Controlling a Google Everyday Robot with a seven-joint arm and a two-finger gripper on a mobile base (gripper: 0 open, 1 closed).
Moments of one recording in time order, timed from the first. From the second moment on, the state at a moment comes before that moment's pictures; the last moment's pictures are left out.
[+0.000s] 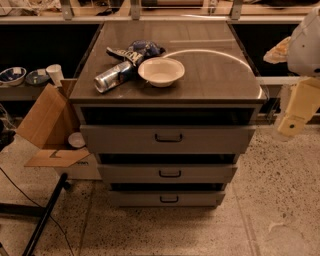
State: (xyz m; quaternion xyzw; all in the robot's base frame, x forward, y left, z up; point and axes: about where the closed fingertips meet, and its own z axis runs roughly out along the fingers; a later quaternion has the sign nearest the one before) arm 0.452 -0.215 0.970 -0.62 0.77 0.00 0.17
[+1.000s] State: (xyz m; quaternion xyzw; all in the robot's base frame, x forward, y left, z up) arm 0.450 -0.185 0.915 -0.65 0.74 -0.01 0.17
